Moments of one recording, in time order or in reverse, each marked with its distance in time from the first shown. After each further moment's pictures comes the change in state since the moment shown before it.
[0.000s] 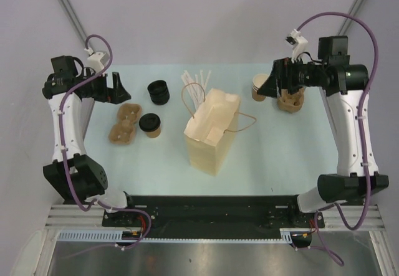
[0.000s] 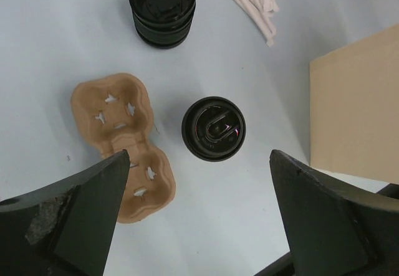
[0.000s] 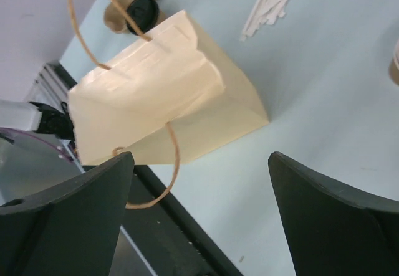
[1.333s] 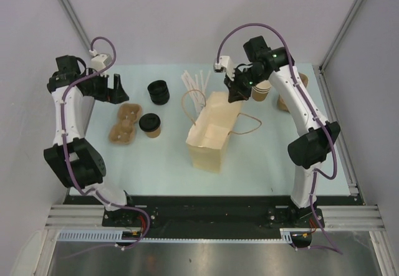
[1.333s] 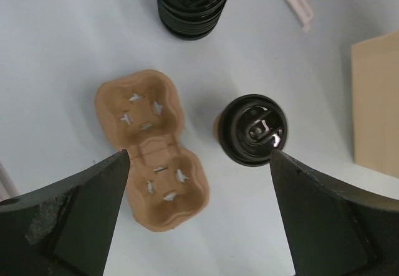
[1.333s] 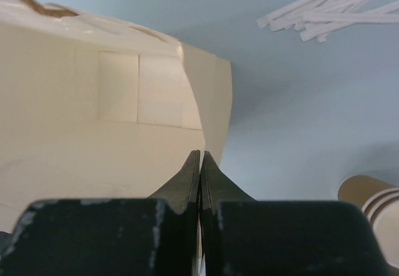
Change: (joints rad) left arm 0.016 0.111 0.013 0.007 -0.014 0.084; right arm 0.348 0.488 0.303 -0.162 0.184 -0.692
